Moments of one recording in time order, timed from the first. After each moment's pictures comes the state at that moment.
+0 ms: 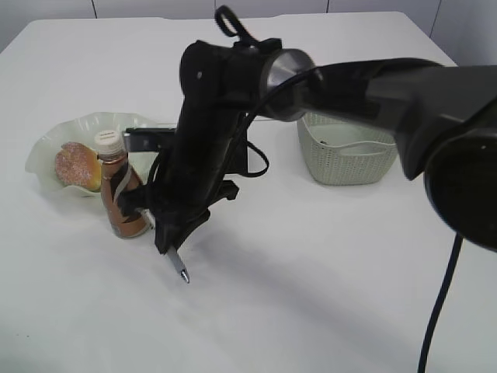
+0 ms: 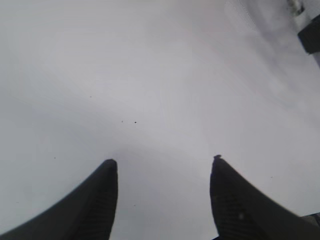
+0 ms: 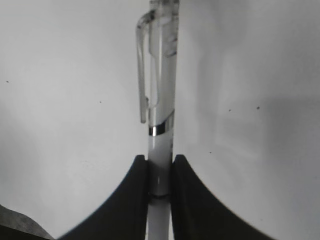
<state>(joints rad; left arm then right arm) -0.05 1.12 -0.60 -0.31 0.76 0.08 0.65 2.39 -2.07 0.39 1.23 -0.03</state>
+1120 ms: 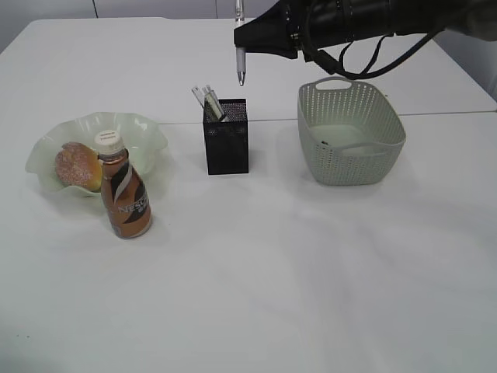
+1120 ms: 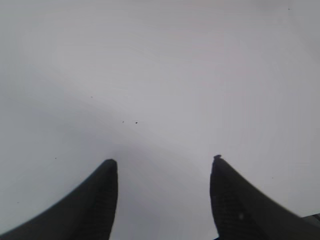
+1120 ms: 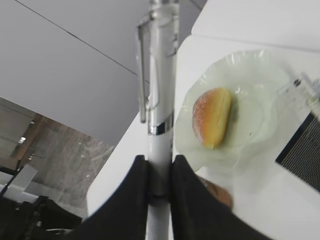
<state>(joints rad) -0.05 1.12 -0.60 -0.31 0.76 0.08 0.11 2.30 -2.07 1.36 1.20 -0.82</state>
